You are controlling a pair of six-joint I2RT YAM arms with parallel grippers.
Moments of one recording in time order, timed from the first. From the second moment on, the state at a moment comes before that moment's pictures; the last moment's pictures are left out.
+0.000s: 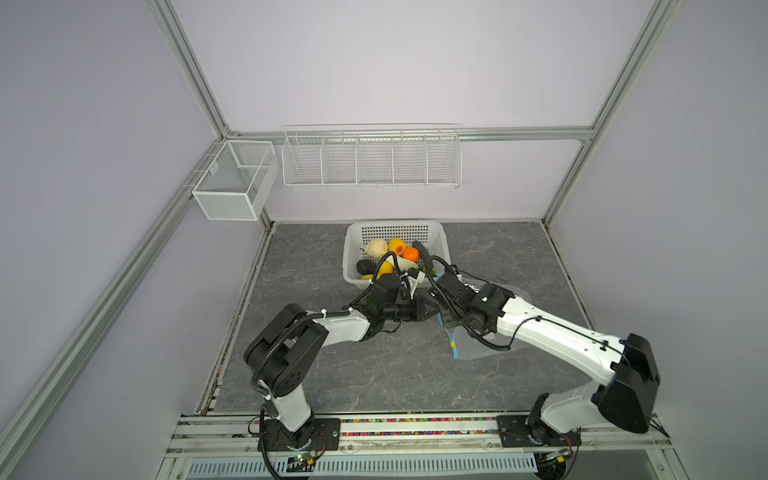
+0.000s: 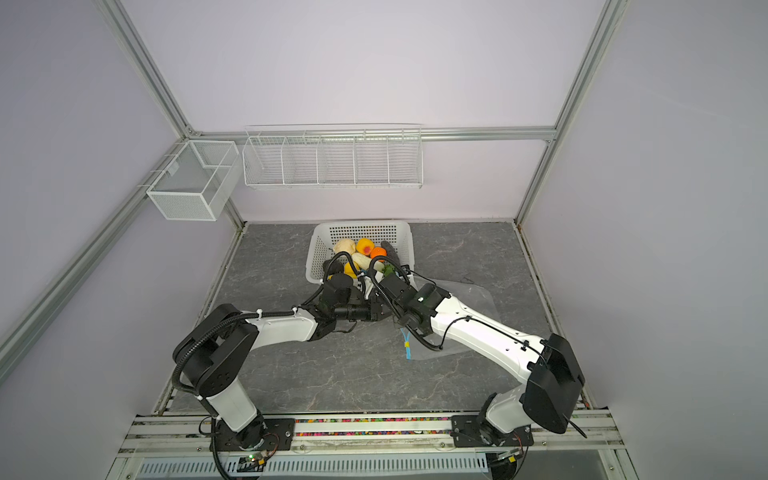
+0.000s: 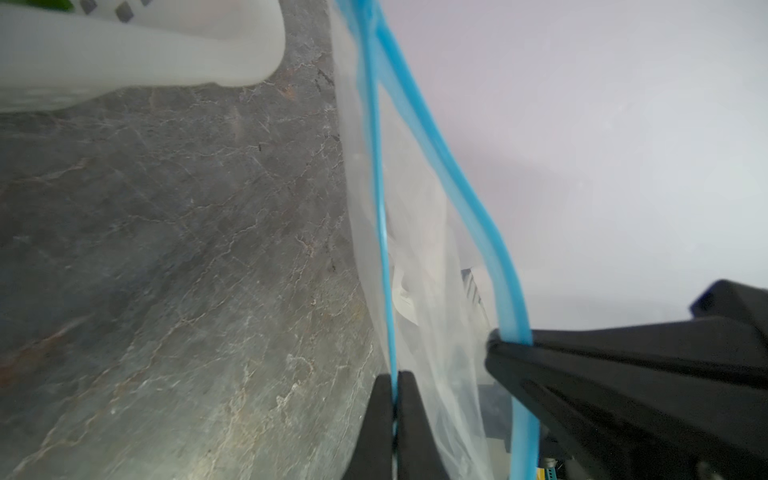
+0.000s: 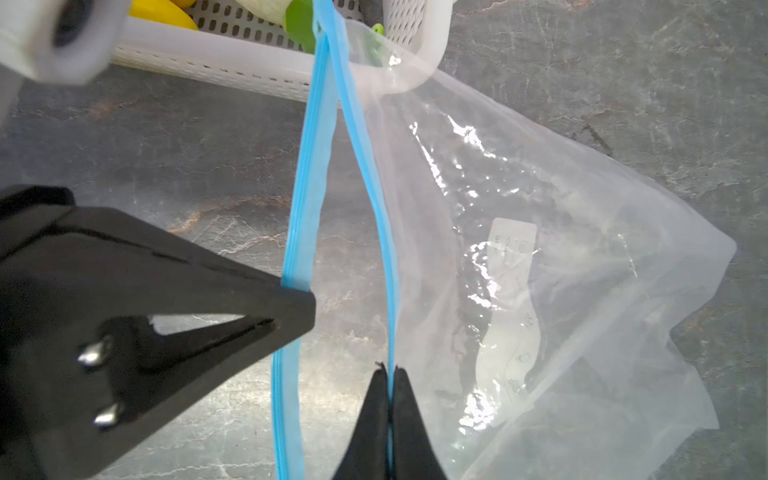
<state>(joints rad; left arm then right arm) -0.76 1.75 0.83 0.51 0.65 -0.83 0.89 1.46 1.23 -0.96 0.46 0.60</state>
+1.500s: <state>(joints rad) -0.77 1.75 0.90 0.32 0.56 -0.75 0.88 1.43 1.26 -1.02 0.49 0.58</state>
